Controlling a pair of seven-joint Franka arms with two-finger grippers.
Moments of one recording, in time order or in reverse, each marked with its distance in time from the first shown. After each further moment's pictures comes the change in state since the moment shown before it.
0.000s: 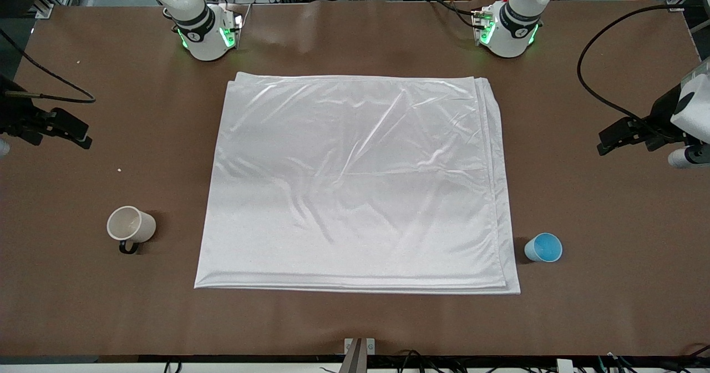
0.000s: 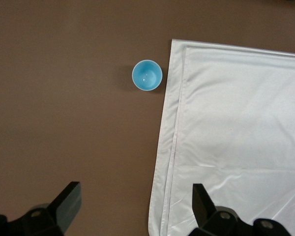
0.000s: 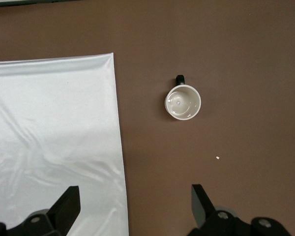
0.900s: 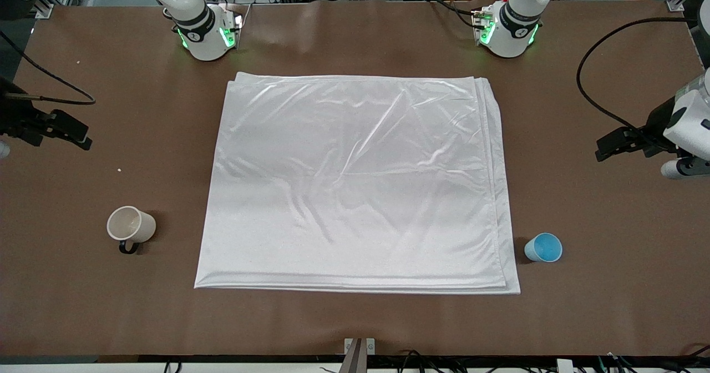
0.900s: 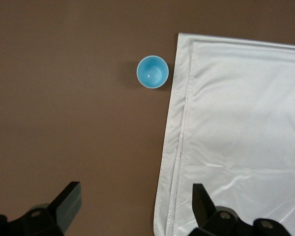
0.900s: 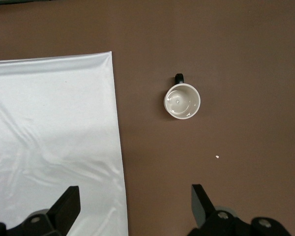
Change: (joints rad) left arm 0.005 0.039 0.003 -0.002 0.017 0.010 0.010; right arm -0.006 0.012 0.000 0.000 0.000 -0.001 0.000
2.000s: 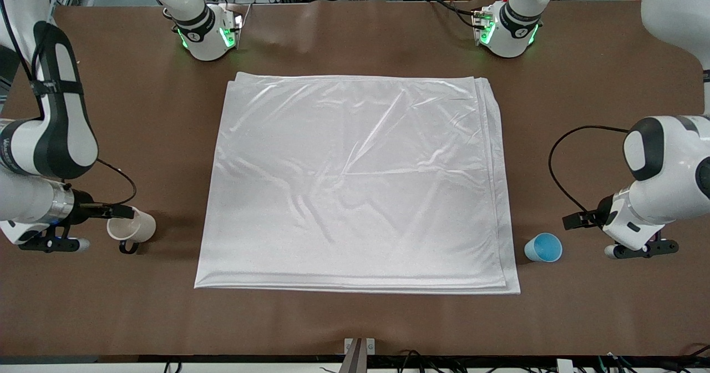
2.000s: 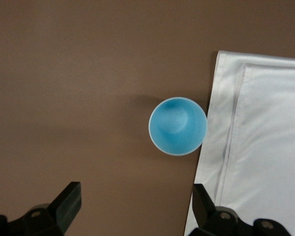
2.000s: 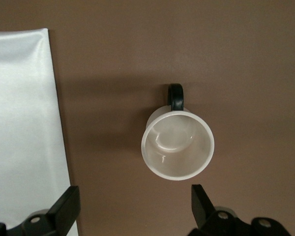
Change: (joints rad) left arm 0.035 0.383 0.012 -0.015 0.058 0.395 0.007; right arm -0.099 0.454 -0.005 -0.002 -0.012 0.312 -0.151
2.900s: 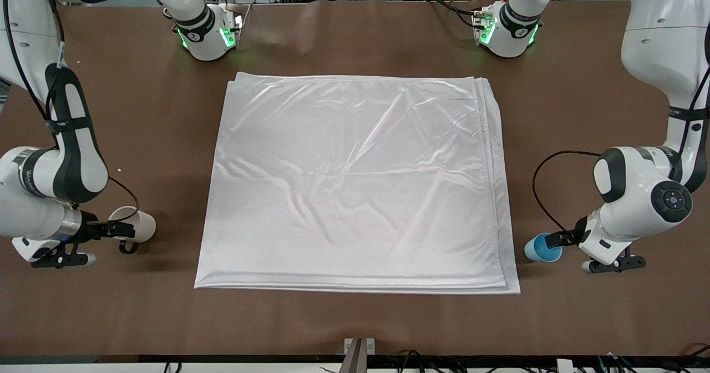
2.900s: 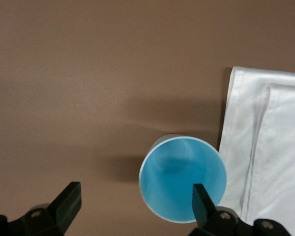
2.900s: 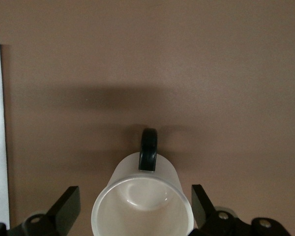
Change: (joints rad) left arm 0.003 0.153 0.000 0.000 0.000 0.217 0.000; right arm -0.042 0.157 -0.012 0.036 -0.001 0.206 -0.143
